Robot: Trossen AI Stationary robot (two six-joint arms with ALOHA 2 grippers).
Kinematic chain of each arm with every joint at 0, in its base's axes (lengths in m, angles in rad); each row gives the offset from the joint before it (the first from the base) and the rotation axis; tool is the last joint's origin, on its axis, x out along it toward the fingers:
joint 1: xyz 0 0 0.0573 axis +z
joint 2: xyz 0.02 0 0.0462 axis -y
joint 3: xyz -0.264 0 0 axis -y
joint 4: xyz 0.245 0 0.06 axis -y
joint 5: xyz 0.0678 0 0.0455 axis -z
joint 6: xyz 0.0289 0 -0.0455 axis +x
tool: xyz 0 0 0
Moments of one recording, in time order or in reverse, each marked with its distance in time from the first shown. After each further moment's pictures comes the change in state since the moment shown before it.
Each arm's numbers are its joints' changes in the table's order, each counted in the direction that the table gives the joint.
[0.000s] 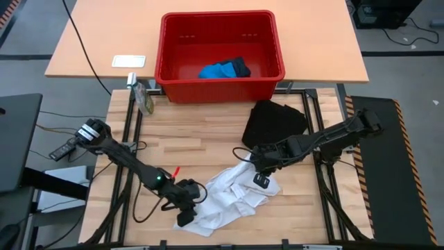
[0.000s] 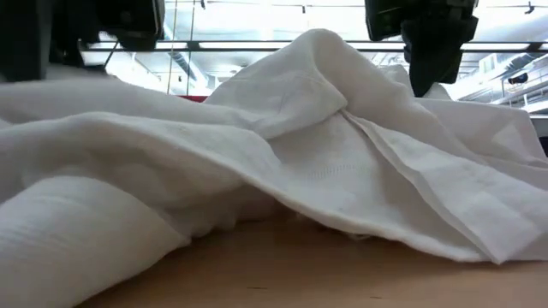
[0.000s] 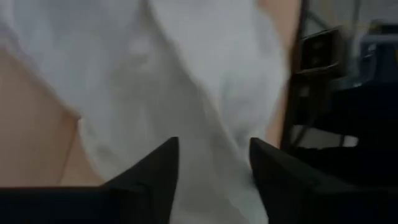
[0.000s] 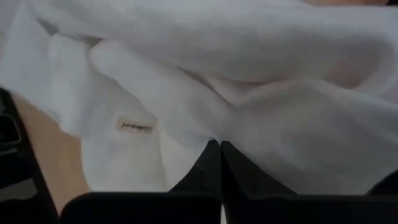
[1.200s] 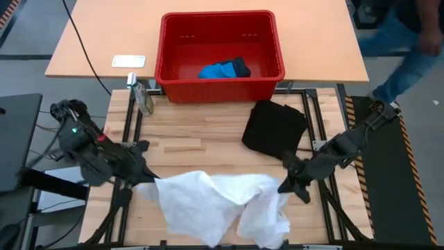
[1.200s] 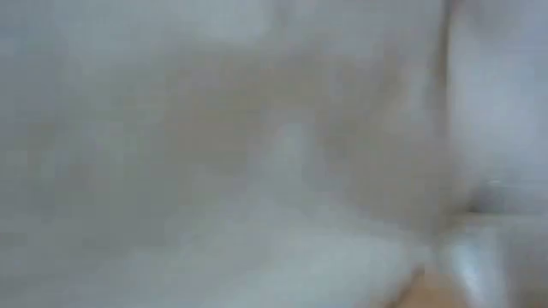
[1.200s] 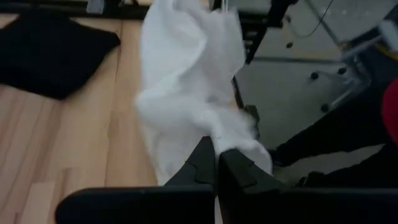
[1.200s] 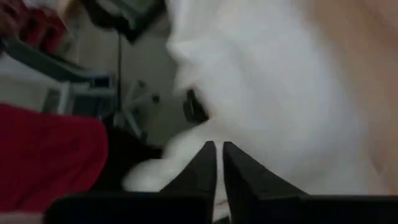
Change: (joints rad) left arm -0.245 0.462 0.620 -0.876 -0.472 0.369; right arm 0.341 0.380 -0.022 0.146 0.024 0.286
